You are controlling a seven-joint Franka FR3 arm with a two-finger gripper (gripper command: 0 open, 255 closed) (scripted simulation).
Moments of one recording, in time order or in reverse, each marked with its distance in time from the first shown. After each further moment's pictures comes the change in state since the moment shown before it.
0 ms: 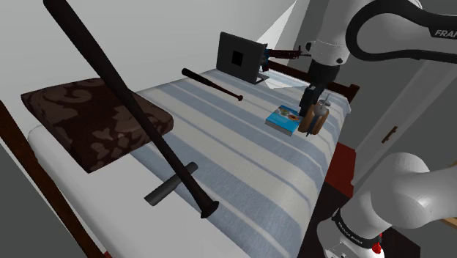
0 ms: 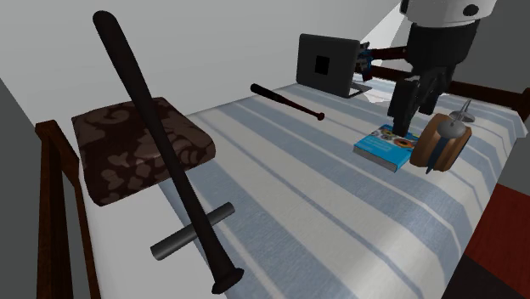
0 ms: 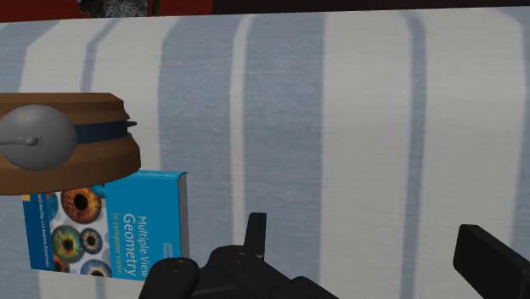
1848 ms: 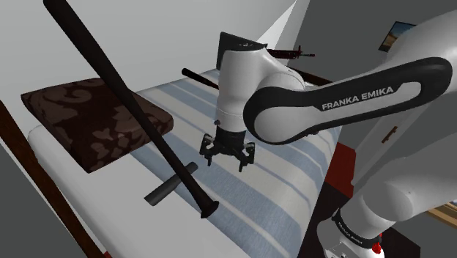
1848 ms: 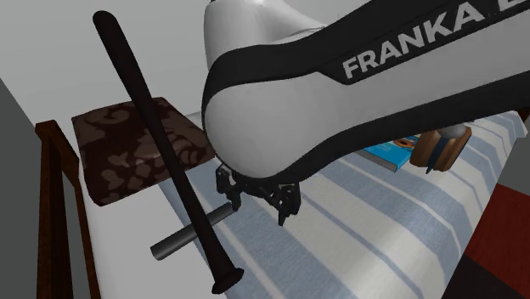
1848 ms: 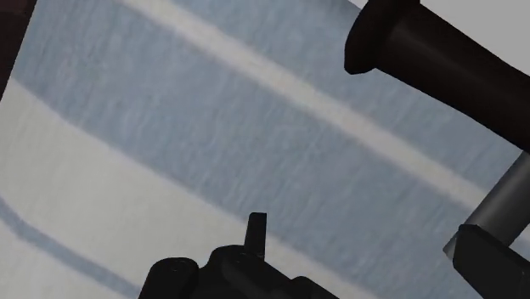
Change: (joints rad) arm -0.227 0.505 0.753 0.094 0.320 0.488 1.439
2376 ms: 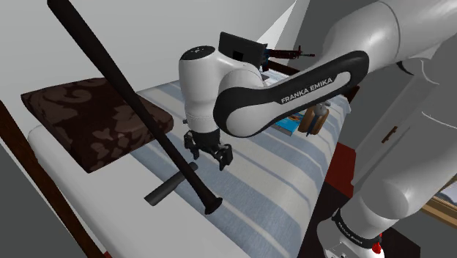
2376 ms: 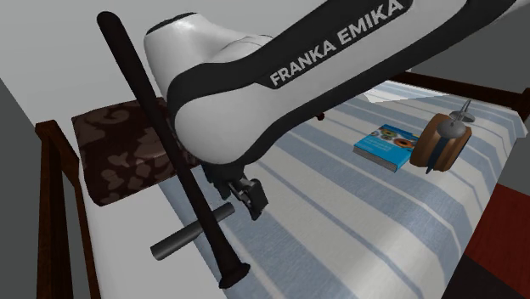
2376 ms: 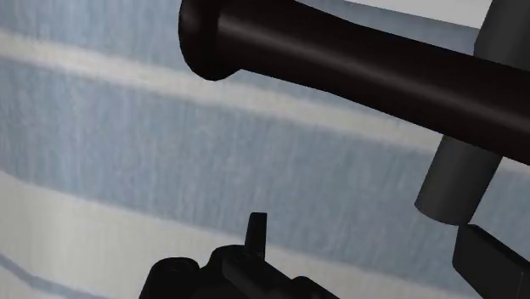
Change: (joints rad) arm -0.057 0.386 0.114 0.254 -0.417 -0.115 0.621
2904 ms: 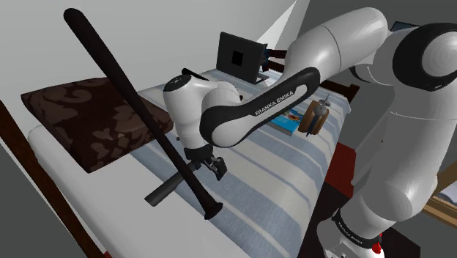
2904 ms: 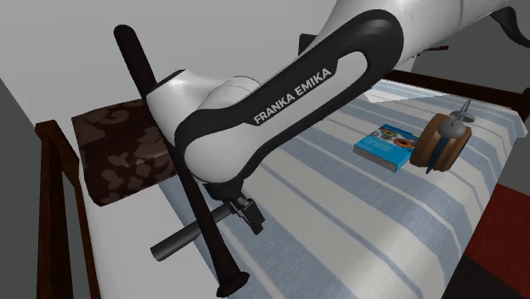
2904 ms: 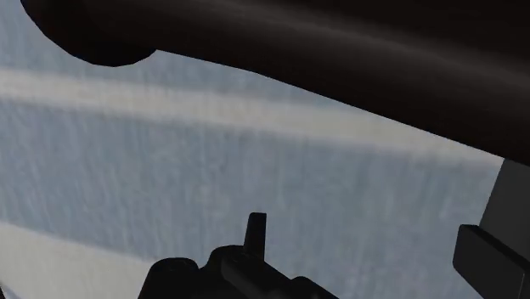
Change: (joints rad) arm 0.060 0.274 -0.034 0.091 -0.210 -0.097 0.259
